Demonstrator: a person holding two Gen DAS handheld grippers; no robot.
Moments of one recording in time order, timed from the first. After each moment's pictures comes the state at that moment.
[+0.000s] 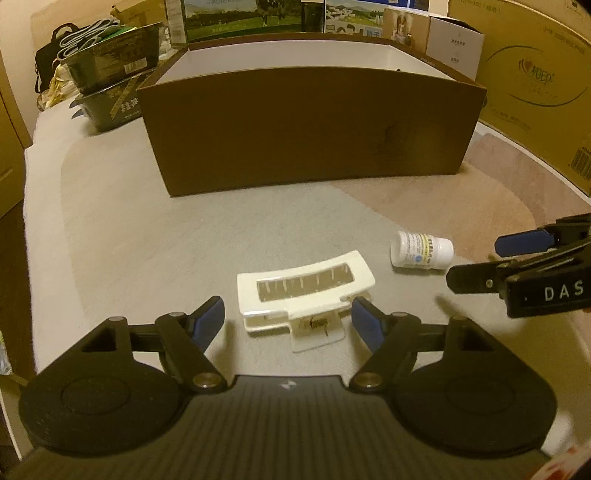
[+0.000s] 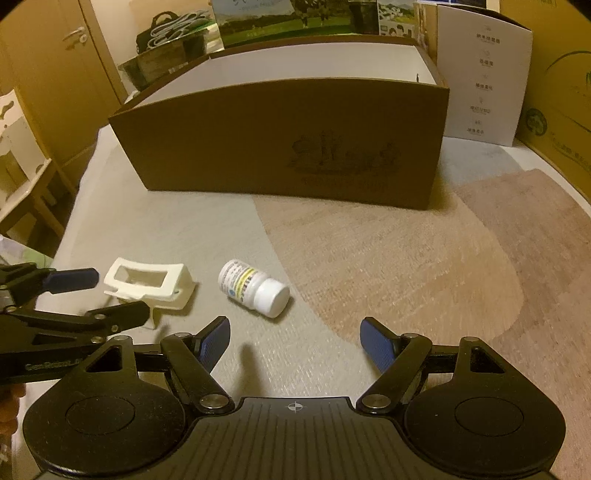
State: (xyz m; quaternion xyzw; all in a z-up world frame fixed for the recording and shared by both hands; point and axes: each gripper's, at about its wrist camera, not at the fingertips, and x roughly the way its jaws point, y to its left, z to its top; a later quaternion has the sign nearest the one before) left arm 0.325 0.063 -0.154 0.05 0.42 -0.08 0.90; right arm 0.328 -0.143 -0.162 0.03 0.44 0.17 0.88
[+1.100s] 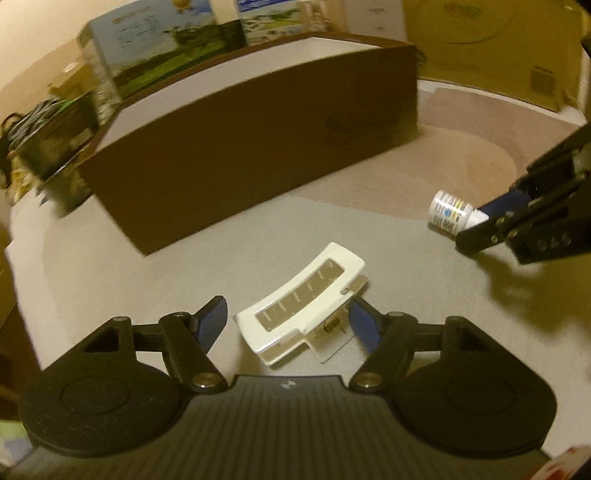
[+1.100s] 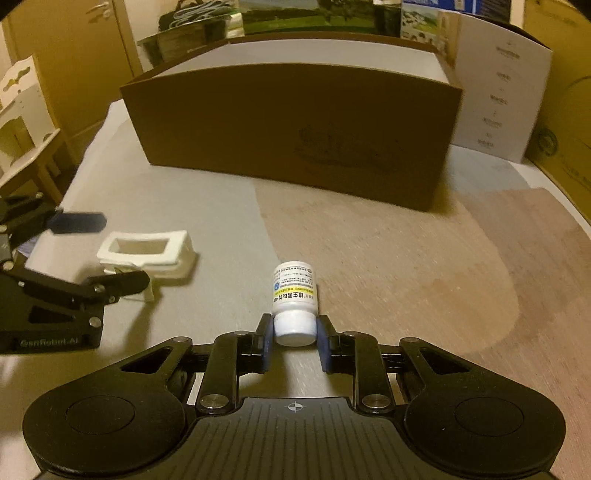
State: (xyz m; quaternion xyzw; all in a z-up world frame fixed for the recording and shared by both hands) left arm 0.325 0.040 -0.164 0.19 0.38 -0.16 0.89; right arm 0.322 -0.145 -0.172 -0.02 0.44 0.18 0.88
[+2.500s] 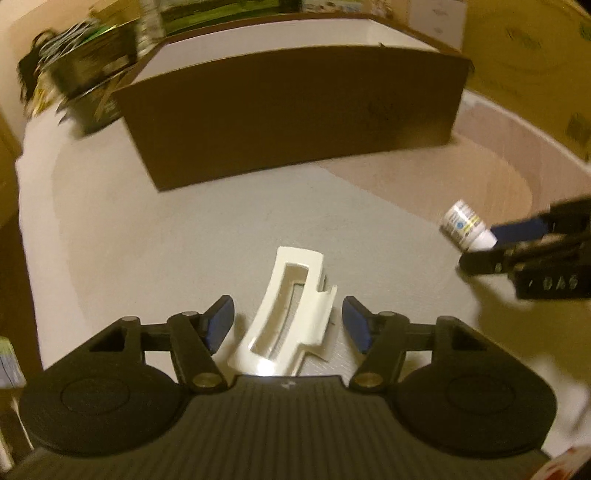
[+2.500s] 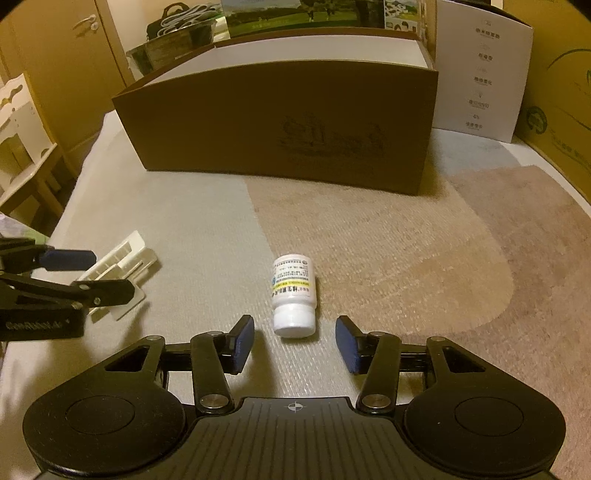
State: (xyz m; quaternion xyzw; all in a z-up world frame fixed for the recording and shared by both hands) left arm 0.328 0.050 -0.160 0.10 0.45 -0.09 0.88; right arm 0.320 -0.154 -0.167 0.01 0.44 0.18 0.88
